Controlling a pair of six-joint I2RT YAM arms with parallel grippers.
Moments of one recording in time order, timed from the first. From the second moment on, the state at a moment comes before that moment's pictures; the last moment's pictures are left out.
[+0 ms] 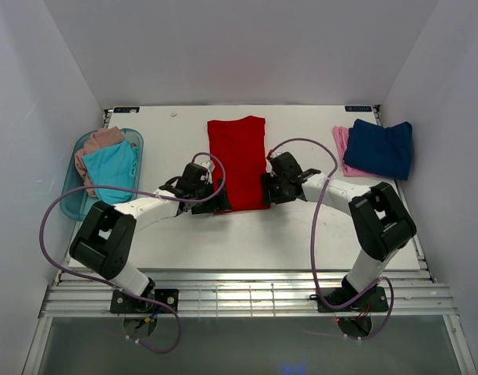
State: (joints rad) left arm -0.51 1.55 0.82 -0.16 0.16 -0.55; right arm 0.61 1.71 1.03 -0.30 -0.02 0.32
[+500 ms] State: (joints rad) left arm -0.51 1.59 0.79 -0.07 0.14 -0.56; right arm 0.61 1.76 1.01 -0.16 -0.09 0.36
